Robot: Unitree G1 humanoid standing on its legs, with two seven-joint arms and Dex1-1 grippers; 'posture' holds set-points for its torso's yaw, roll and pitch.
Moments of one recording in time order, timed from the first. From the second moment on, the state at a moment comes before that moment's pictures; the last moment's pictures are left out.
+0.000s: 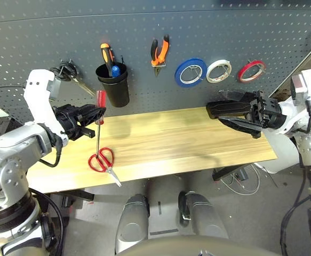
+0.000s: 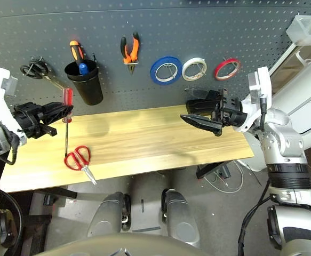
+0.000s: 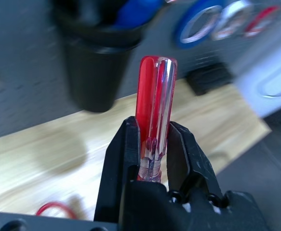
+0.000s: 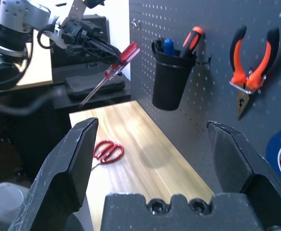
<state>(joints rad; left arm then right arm) -0.45 0.65 0.56 -0.65 -0.72 1.54 -0.57 -0.38 -0.64 -0.16 0.04 0.71 0.28 1.33</state>
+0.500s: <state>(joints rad) -0.79 0.51 0.66 -0.40 -0.73 1.23 -0.38 -0.43 -0.65 -0.17 0.04 0.71 0.29 1.32</state>
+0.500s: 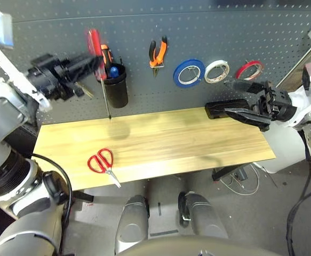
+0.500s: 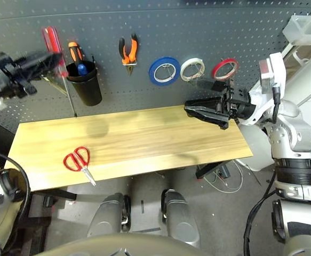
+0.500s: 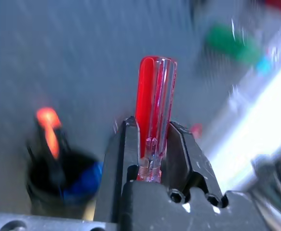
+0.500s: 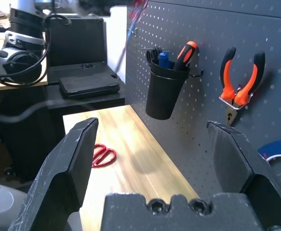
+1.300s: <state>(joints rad) -0.84 0.40 0.41 0.02 -0.49 0.56 -0.21 -0.38 -0.63 -0.17 -0.01 0.70 0.27 1.26</state>
